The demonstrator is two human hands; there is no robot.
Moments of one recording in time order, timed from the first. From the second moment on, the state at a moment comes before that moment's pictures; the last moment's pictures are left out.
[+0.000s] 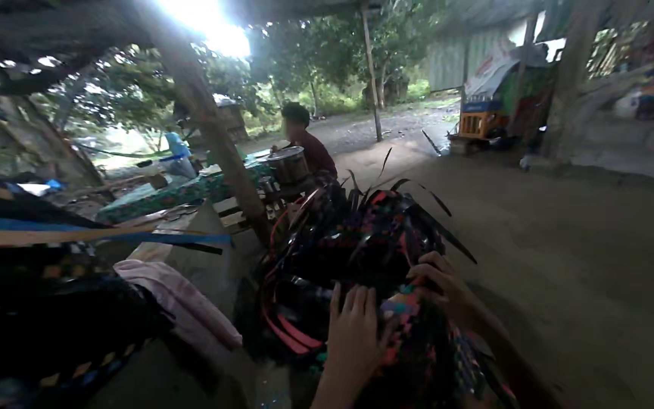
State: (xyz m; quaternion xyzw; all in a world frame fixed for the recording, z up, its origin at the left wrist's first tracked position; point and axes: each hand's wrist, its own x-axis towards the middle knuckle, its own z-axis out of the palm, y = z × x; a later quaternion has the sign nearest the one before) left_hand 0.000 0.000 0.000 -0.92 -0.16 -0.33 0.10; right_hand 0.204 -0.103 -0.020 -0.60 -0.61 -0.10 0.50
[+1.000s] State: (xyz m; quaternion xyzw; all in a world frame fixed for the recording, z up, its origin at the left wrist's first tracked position) left_hand 0.082 -0.017 -0.036 -0.70 -0.22 -0.60 -0.32; right_hand 0.186 -0.163 -0.036 -0.54 -0.35 0.33 0.69
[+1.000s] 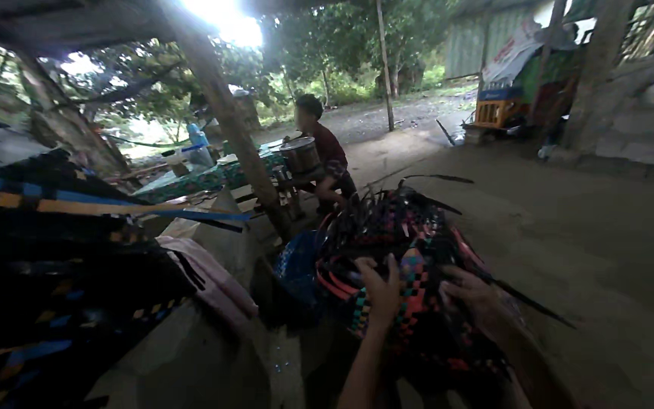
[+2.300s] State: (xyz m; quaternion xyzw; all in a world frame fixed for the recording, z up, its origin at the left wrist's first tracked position) left_hand 0.060 0.004 -0.042 -0.89 -0.11 -0.33 -0.30; right_hand 0.228 -0.068 0.030 -0.67 -0.57 0.21 0.43
